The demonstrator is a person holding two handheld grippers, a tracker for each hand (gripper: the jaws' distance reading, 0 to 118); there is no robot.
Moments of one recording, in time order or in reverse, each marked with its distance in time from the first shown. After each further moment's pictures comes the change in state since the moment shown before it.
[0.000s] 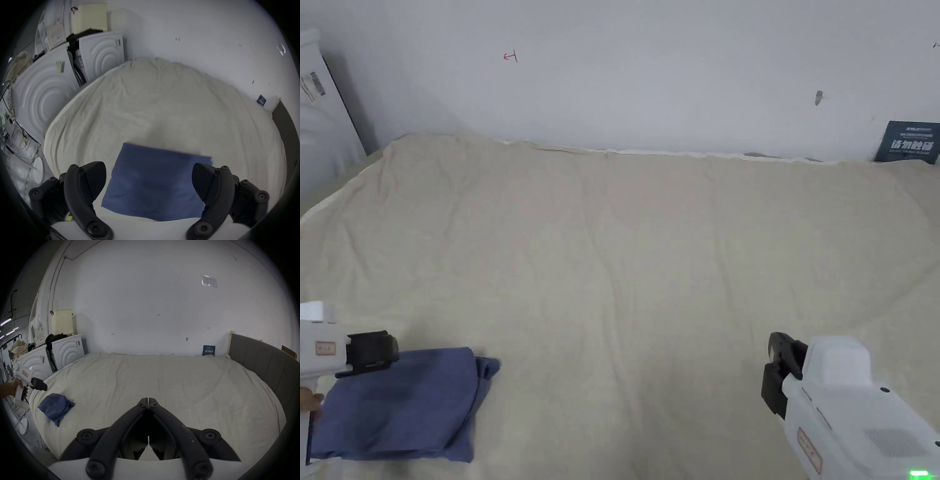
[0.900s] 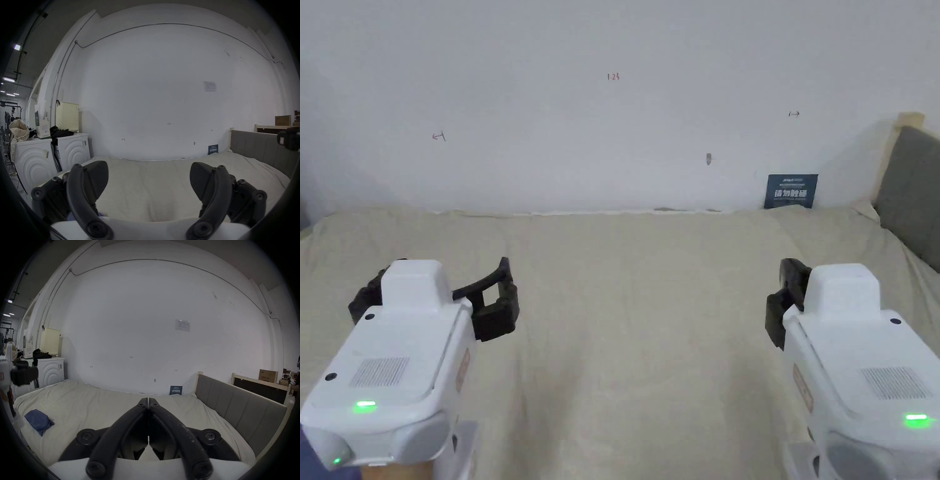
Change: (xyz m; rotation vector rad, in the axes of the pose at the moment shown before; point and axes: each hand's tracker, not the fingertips) left arm 0.280 -0.096 0.240 0.897 -0.213 -0.197; right arm 0.114 0.081 0.140 0.326 -0.219 0.075
